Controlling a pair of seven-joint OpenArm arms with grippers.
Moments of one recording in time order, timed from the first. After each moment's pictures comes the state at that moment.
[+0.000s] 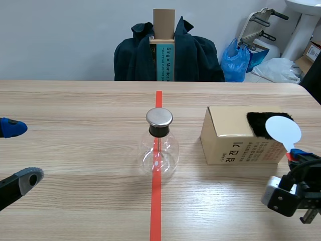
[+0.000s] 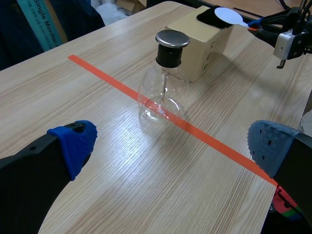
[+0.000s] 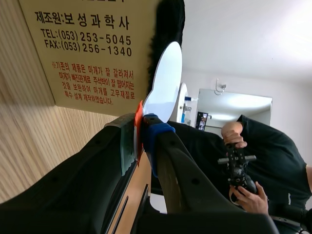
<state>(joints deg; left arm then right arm) 41.9 -55.2 -5.5 99.7 -26.1 -40.1 -29.1 -25.8 24.6 -0.3 76.3 -65.0 -26.7 12.4</state>
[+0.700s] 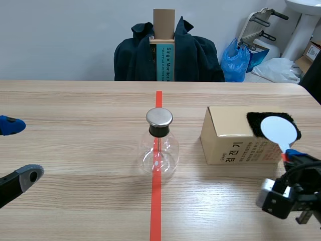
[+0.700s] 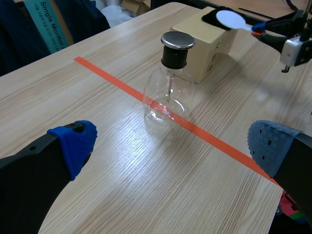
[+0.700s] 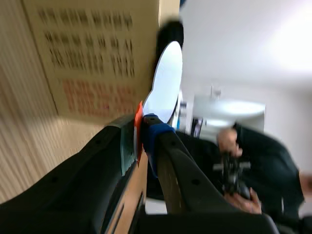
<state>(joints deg) 41.8 -55.2 -5.5 99.7 -25.9 -38.8 -29.2 -25.8 24.9 -3.0 76.3 -66.5 -28.9 8.8</state>
